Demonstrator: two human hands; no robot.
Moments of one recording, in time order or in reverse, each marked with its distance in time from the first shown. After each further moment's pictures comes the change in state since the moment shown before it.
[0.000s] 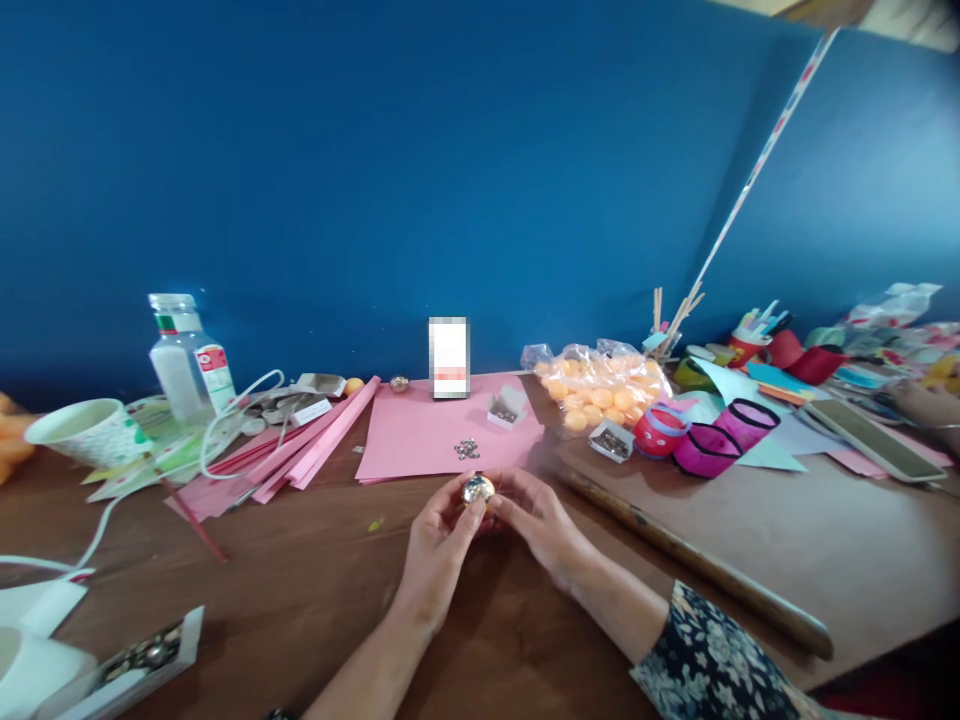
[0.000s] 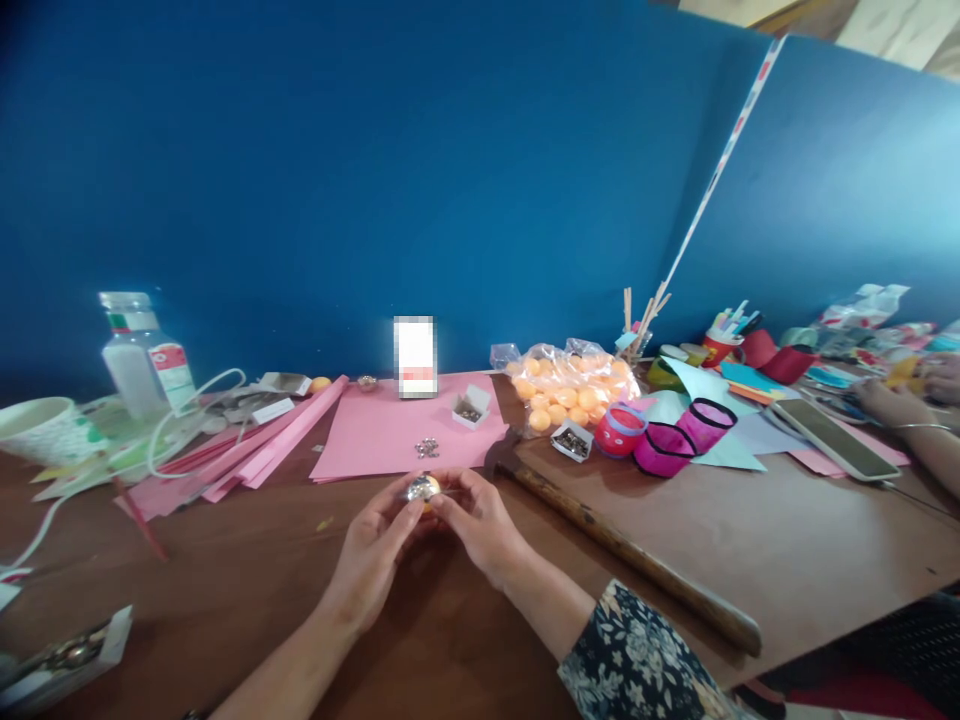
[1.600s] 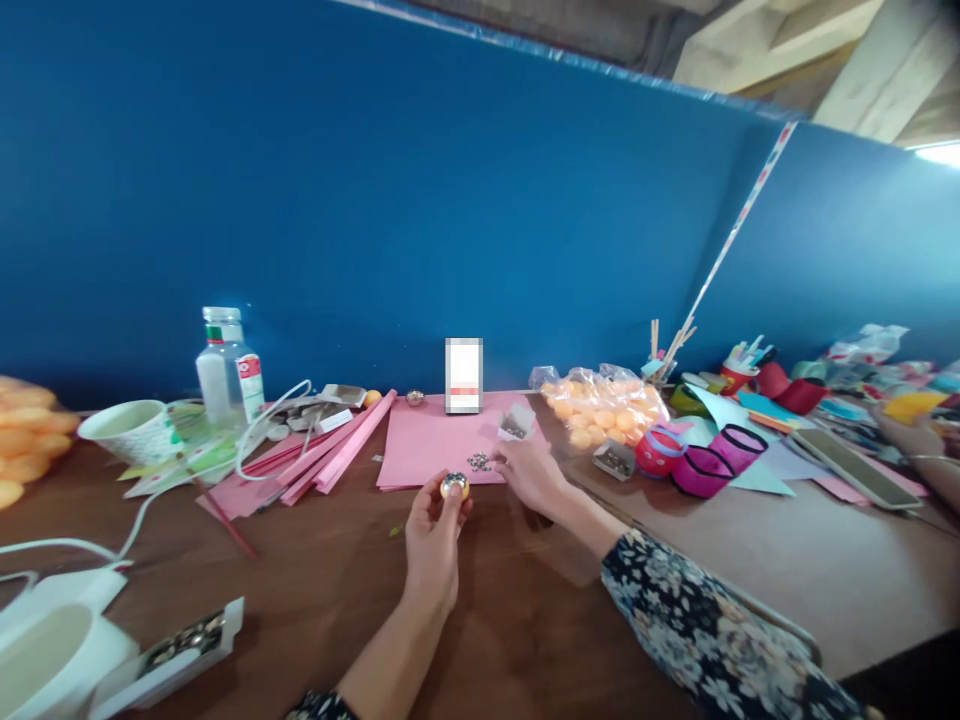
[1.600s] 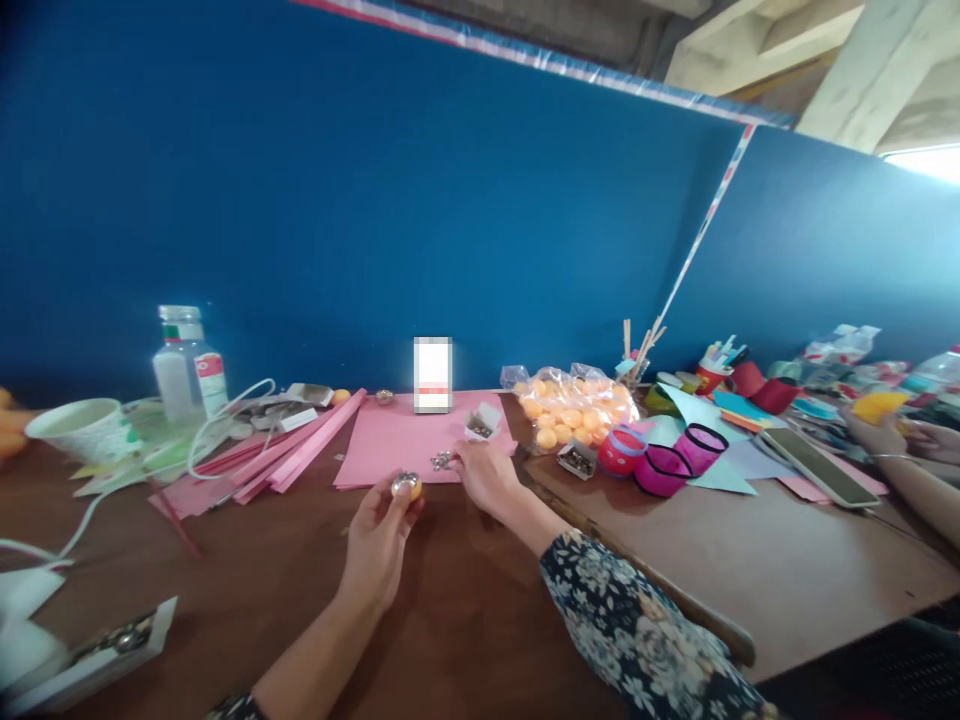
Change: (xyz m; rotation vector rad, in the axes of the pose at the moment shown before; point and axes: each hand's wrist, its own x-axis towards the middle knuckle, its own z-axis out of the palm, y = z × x) left_hand 0.013 0.003 -0.014 -0.259 0.313 0.131; right_hand 0.068 -0.029 -0.005 -1.347 -0.016 -0.199
